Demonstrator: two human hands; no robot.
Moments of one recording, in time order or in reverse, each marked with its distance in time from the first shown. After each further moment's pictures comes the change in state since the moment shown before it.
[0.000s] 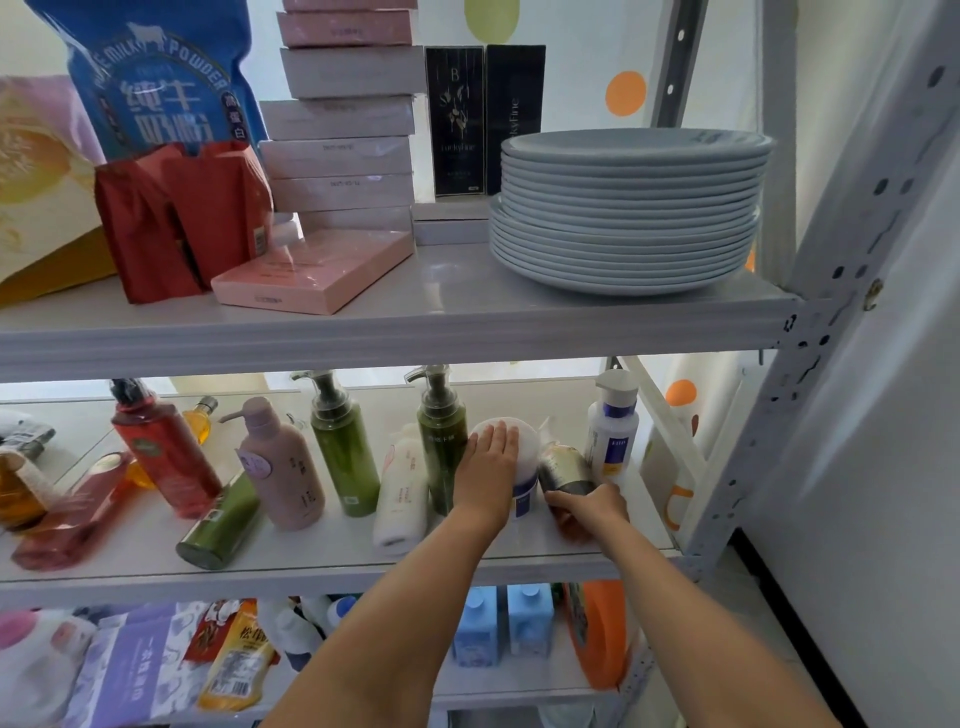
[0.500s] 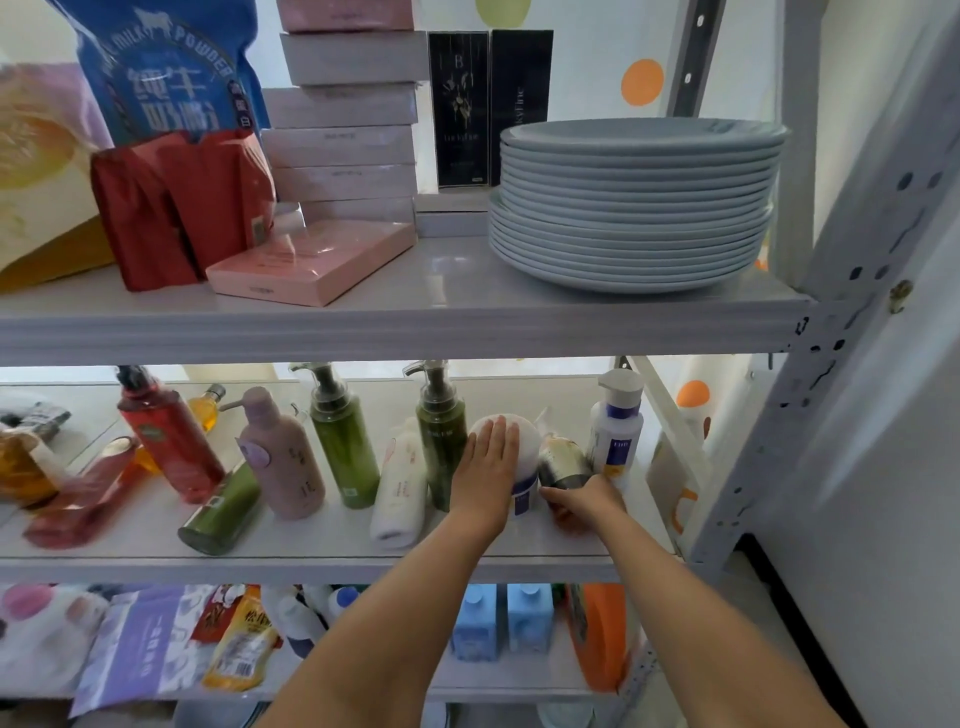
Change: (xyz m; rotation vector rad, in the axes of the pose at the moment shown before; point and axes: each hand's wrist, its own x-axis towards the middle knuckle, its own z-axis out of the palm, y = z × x) left_hand -0.001 0.001 0.011 0.016 -0.003 -0.027; right_hand 0.011 -0.010 -0.005 -0.225 -0.096 -0.087
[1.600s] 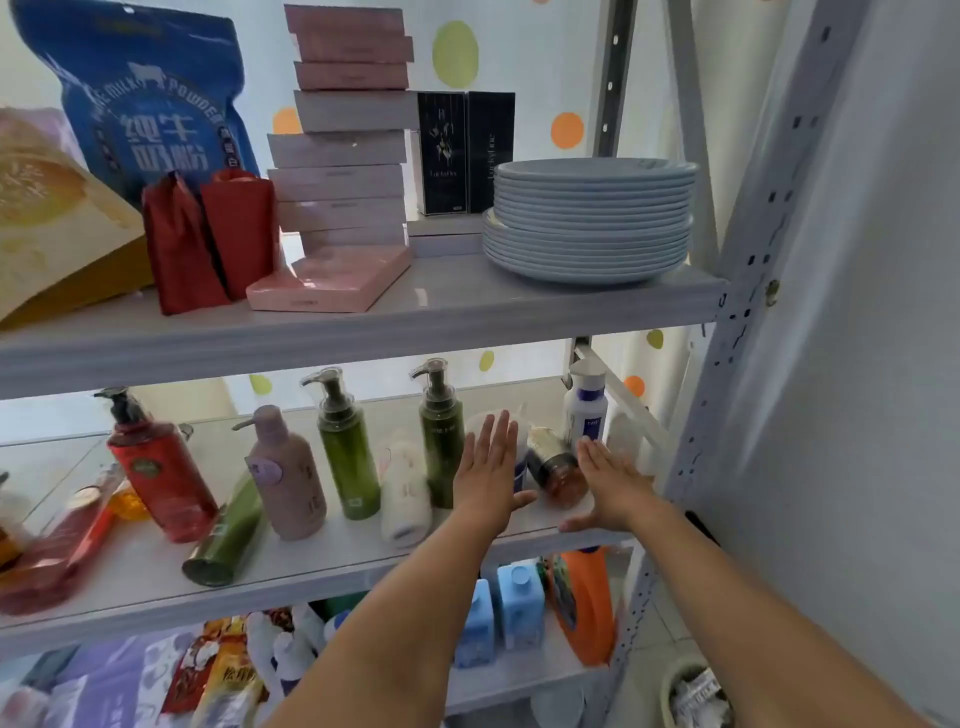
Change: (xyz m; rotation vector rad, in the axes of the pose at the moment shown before) left_hand -0.036 -0.012 -0.023 0.078 -0.093 0.164; right_hand -0.097 0.014 -0.030 -0.756 0.087 -0.383
